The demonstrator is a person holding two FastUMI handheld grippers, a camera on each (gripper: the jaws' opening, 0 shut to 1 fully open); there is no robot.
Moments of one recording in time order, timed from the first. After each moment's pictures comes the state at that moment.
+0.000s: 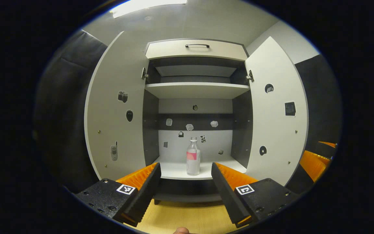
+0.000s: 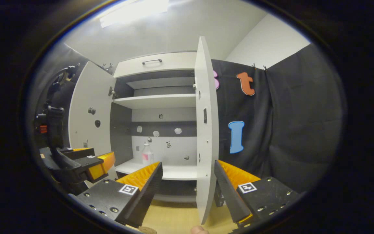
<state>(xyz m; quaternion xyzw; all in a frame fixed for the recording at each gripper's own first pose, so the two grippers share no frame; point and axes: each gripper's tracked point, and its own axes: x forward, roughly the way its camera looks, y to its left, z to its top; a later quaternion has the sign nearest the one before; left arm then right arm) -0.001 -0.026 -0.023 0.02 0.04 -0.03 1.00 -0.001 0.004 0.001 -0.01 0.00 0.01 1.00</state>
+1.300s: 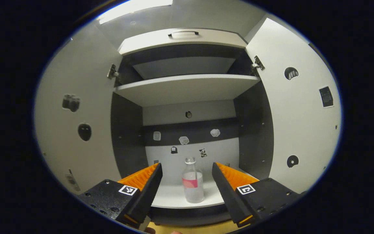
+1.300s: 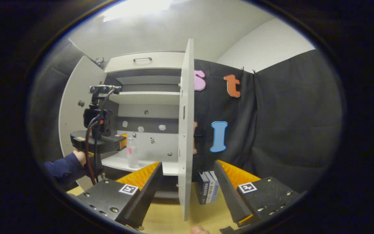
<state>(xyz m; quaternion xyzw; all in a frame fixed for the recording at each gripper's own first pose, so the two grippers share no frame) 0.180 -0.061 -0.032 0.07 0.00 -0.07 1.00 -0.023 -0.036 0.000 -0.04 0.01 -0.08 1.00</state>
